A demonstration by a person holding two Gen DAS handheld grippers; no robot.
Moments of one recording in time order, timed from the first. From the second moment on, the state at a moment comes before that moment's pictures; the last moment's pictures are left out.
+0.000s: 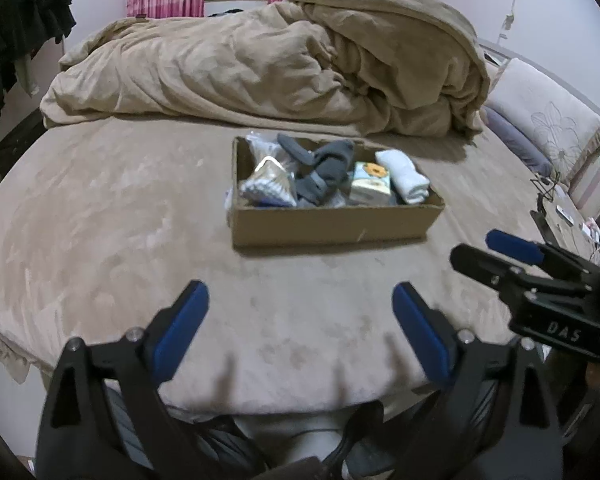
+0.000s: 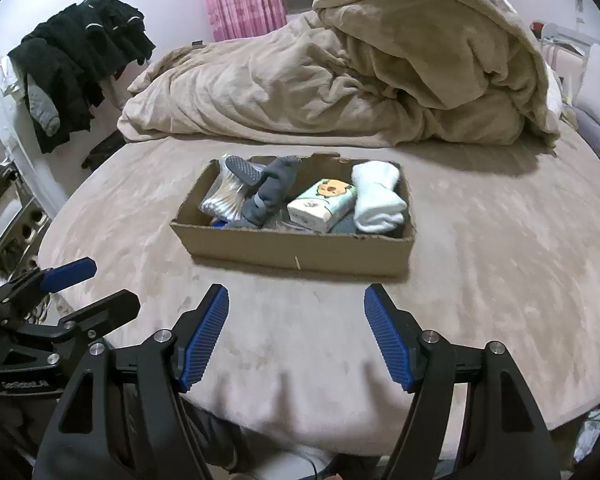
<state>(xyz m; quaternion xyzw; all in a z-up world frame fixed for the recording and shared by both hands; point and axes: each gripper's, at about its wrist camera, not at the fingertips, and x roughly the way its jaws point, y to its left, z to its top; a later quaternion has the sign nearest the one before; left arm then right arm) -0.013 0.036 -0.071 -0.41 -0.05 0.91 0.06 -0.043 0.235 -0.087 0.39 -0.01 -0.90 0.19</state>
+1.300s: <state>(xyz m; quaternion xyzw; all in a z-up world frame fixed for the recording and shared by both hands) -0.009 0.020 -0.061 -0.40 -0.05 0.92 0.03 -0.031 0.246 -0.079 0.38 -0.02 -0.90 0.19</state>
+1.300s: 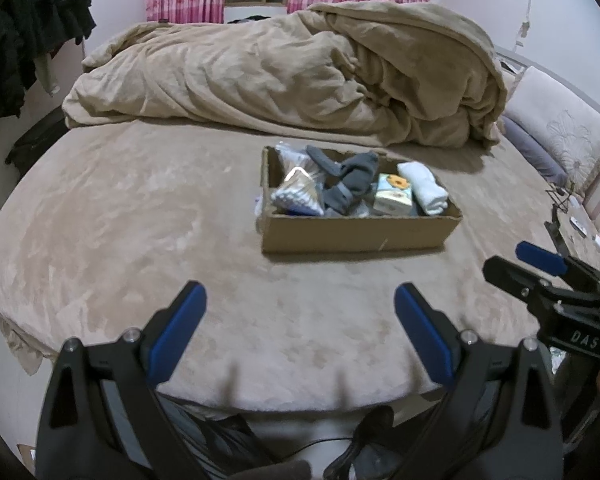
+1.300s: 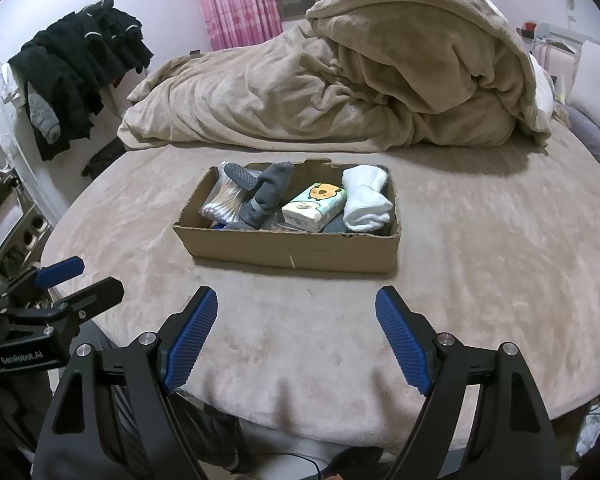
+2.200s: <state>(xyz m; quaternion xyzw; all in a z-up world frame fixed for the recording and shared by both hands) -0.010 0.009 -0.058 -0.39 -0.06 0.92 0.03 -0.035 0.233 -0.079 0.39 -0.01 -0.90 0.19</state>
